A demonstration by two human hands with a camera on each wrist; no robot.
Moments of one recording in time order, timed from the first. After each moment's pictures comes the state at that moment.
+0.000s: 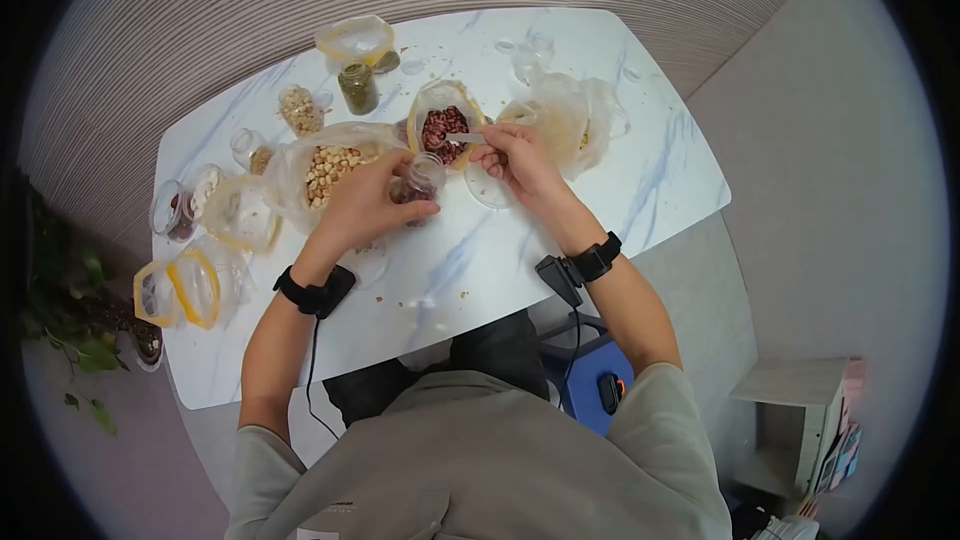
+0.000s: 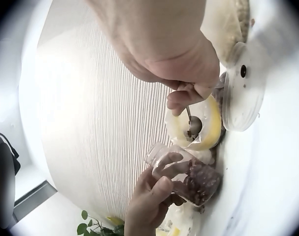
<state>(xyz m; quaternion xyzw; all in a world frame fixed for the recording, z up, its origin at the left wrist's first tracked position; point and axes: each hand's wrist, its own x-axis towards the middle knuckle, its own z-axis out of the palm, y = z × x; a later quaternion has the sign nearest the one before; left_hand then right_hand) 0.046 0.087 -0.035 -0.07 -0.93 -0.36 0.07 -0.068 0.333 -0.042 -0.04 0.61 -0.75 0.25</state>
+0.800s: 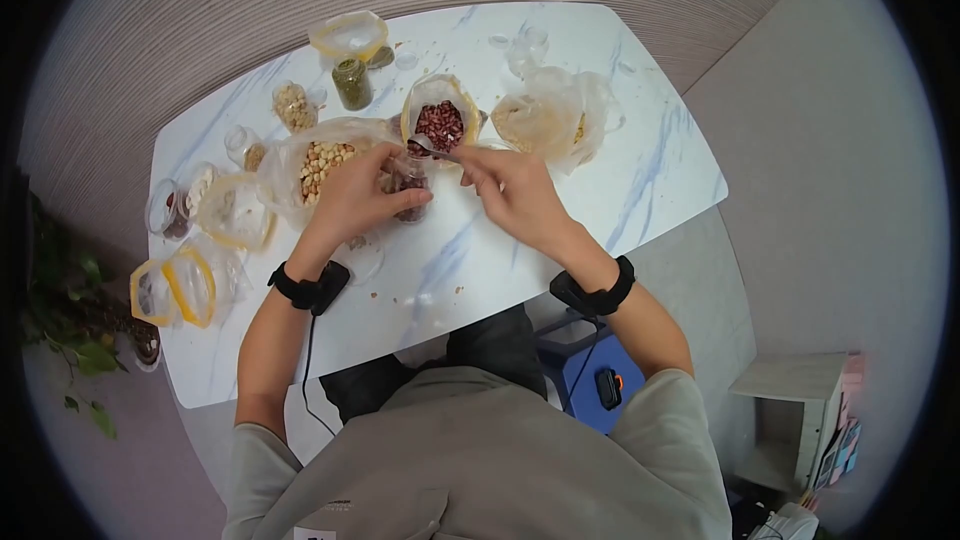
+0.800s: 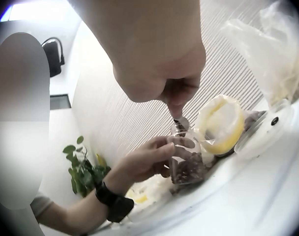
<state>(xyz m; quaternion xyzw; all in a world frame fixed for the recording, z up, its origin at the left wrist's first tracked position) 0.044 0.087 -0.027 -0.03 -0.93 -0.36 0.02 -0.002 0.336 -0.003 -0.40 0.80 -0.44 -0.04</state>
